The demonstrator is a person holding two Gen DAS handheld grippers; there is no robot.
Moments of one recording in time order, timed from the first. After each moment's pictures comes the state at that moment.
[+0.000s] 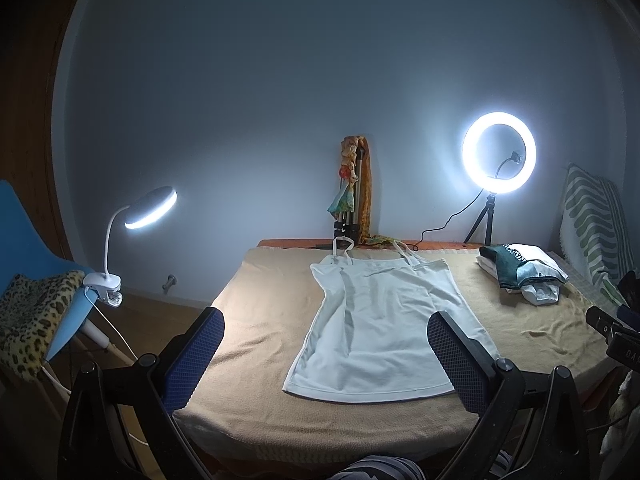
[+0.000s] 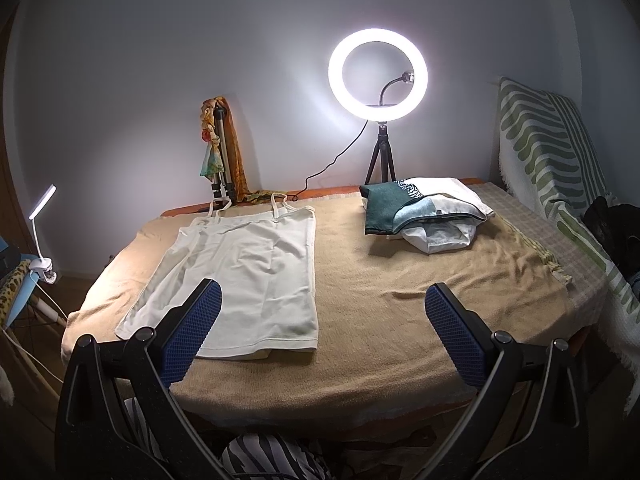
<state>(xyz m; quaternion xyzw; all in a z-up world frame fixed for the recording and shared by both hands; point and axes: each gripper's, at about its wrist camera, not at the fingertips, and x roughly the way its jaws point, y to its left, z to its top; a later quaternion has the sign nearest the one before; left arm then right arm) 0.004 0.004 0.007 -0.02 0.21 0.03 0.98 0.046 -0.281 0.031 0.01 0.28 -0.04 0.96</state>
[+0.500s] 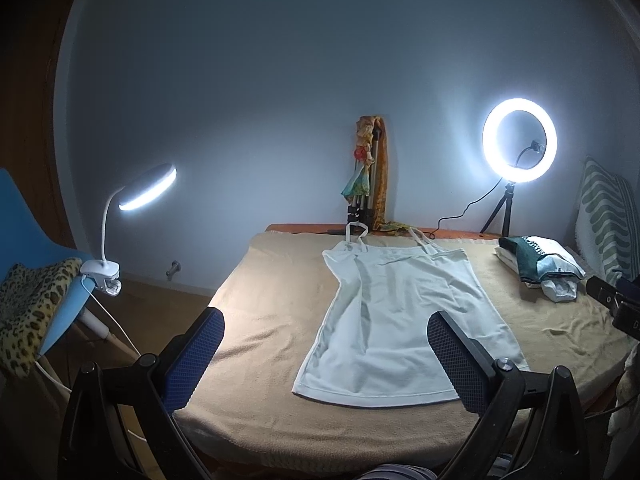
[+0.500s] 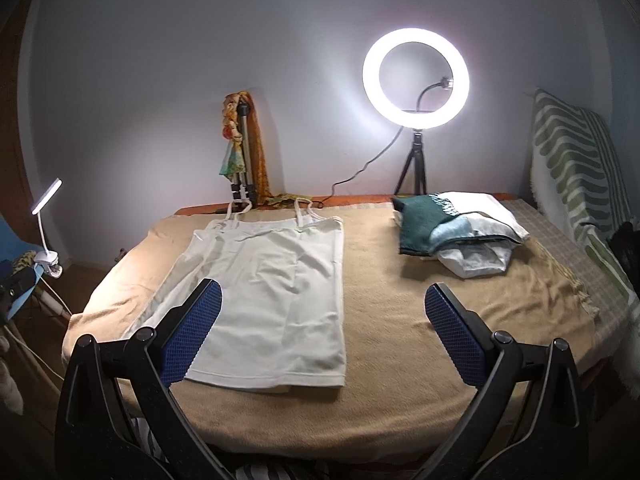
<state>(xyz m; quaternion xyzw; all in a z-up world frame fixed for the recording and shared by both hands) 0.041 0.020 -0.015 -0.03 0.24 0.05 0.97 0.106 -0.259 0.024 -0.01 0.28 0.01 0.96</state>
